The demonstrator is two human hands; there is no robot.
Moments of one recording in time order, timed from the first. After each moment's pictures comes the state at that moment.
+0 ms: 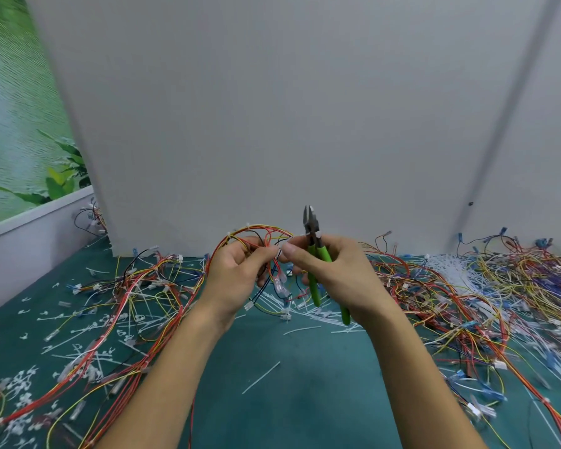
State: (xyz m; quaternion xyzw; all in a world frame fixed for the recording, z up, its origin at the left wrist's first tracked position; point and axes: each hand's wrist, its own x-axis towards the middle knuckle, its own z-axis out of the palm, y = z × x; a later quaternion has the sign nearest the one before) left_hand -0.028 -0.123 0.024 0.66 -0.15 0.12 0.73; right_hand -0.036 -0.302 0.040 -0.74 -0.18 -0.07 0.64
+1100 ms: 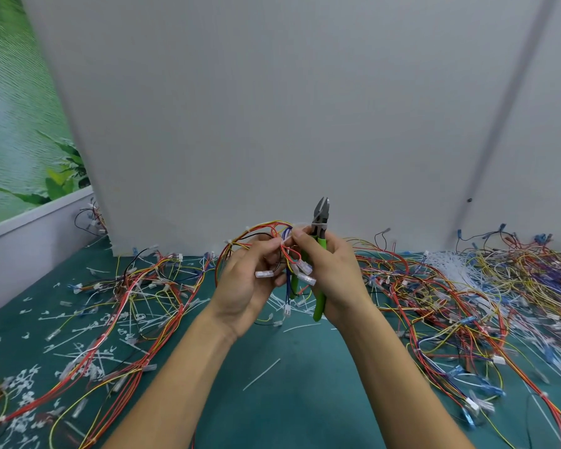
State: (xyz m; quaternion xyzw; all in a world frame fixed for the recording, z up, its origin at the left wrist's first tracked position) left_hand -0.041 -0.142 0.030 0.48 -0.18 -0.02 0.86; right_hand -0.026 -0.277 0.025 -0.56 -0.15 -0.07 0.81
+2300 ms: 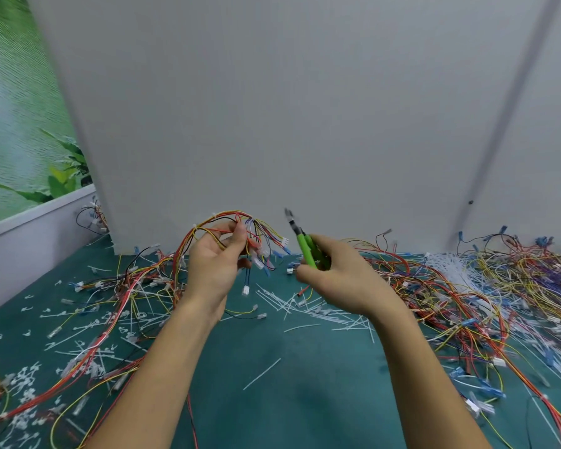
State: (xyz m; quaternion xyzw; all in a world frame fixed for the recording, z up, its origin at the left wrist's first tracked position) left_hand -0.021 -0.110 0.030 0.60 -0.08 0.18 0.77; right_hand -0.042 -0.310 0.047 -0.87 -0.16 -0.05 0.46
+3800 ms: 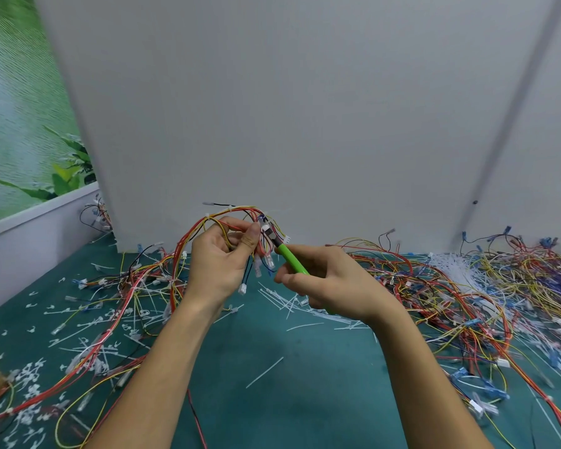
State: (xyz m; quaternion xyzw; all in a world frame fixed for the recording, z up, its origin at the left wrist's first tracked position) left_hand -0.020 -0.104 0.028 0.66 -0.15 0.26 0.69; right_hand -0.054 -0.300 0.049 -0.80 -0.27 0.05 0.54
